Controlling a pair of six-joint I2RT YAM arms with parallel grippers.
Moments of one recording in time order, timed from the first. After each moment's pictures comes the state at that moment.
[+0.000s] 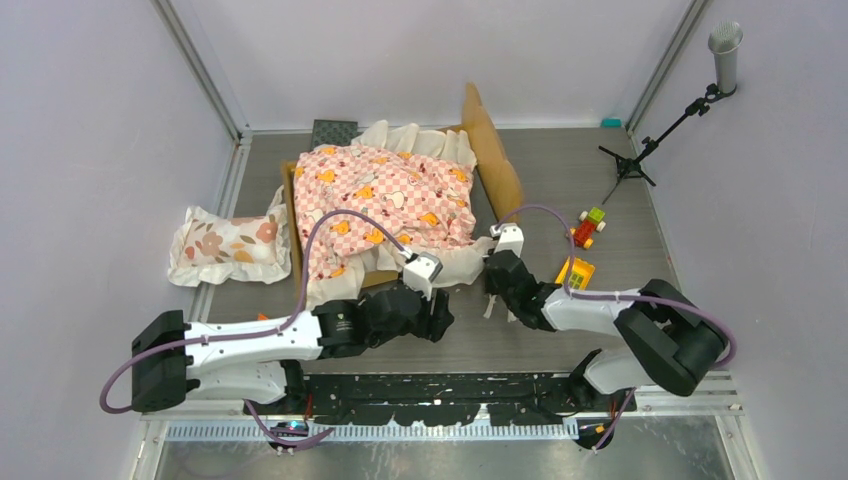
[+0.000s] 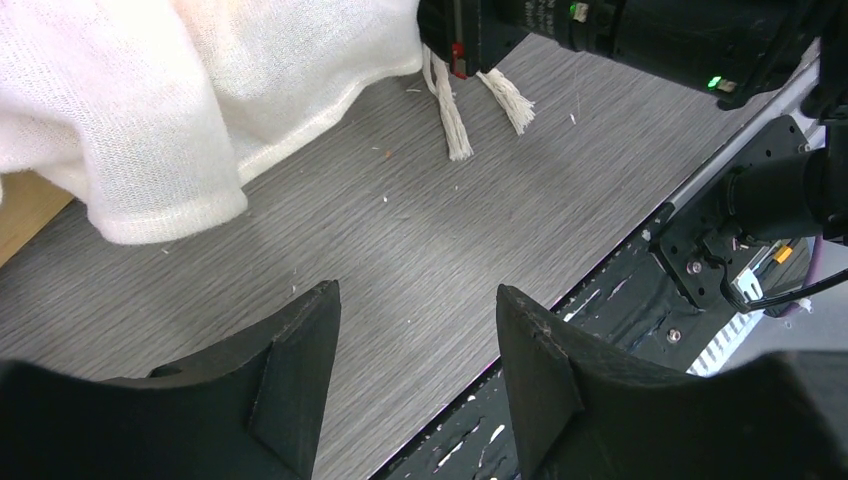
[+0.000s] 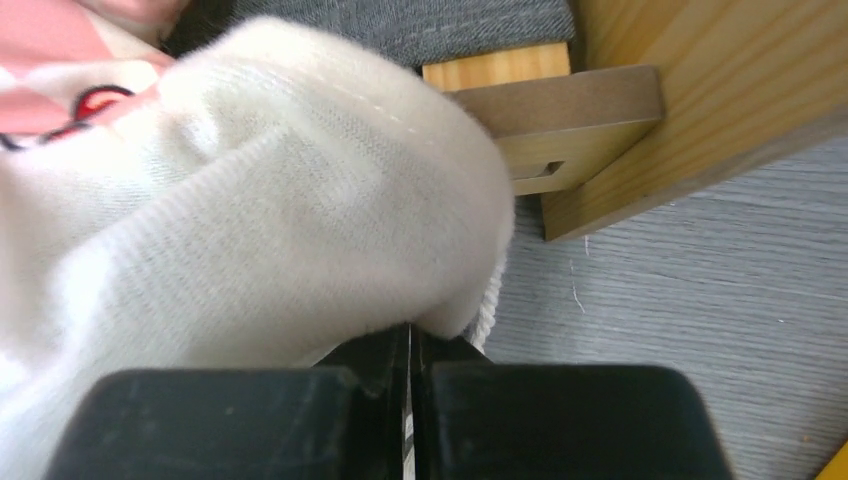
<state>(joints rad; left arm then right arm) -1.25 1.12 0.69 -0.12 -0.34 -0.57 0.74 1.41 0.43 0.34 0.45 0.40</state>
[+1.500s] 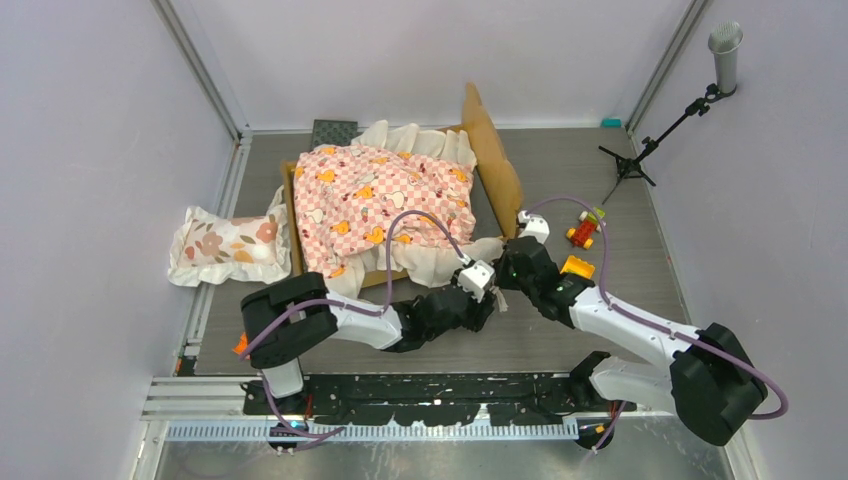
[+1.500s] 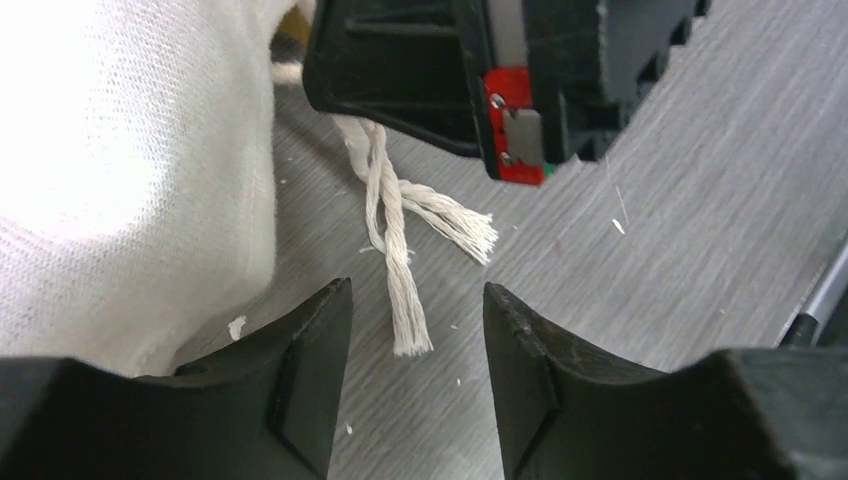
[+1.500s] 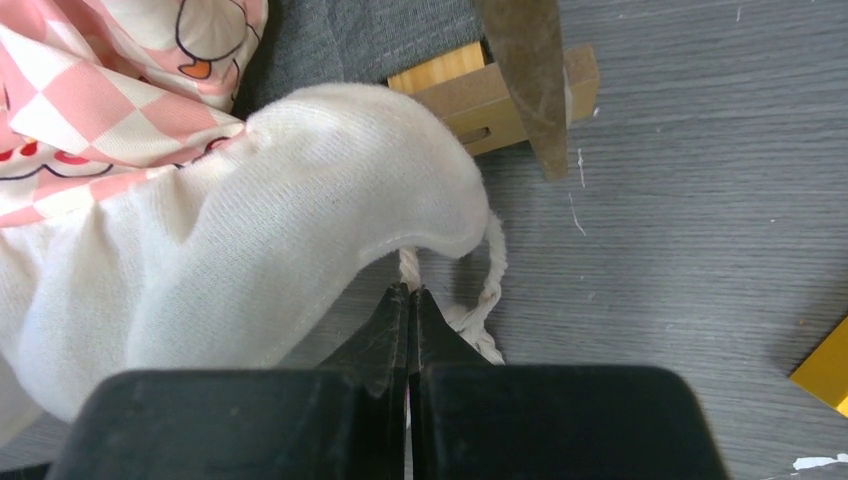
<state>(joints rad) -1.22 1.73 0.75 0.58 -0.30 -0.29 0.65 1.11 0.52 -0.08 0.28 0.64</state>
